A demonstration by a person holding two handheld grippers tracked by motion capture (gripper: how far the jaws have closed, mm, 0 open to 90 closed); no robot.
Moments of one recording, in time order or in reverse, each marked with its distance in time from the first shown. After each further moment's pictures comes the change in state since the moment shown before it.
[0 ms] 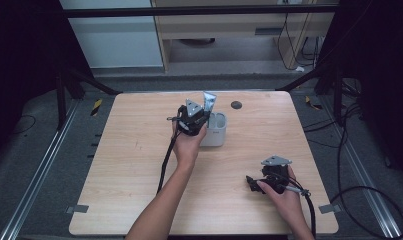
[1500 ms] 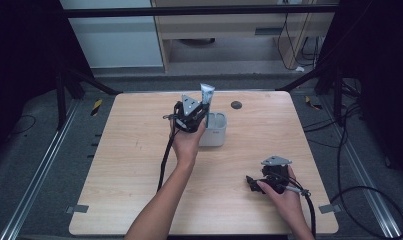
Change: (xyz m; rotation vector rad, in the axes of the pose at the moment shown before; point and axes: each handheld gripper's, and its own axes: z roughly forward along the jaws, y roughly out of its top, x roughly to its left) left arm -0.003 0.018 -0.020 -0.123 0.034 0.004; right arm 0.000 0.000 0.000 -0.001 0.001 -0.001
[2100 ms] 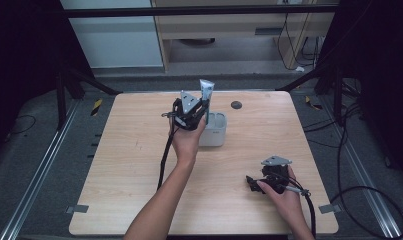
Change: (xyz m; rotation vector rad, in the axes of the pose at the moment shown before) left arm -0.001 0.014 -0.008 -0.036 0.012 0.001; right arm 0.000 0.000 0.000 0.000 -0.002 -0.003
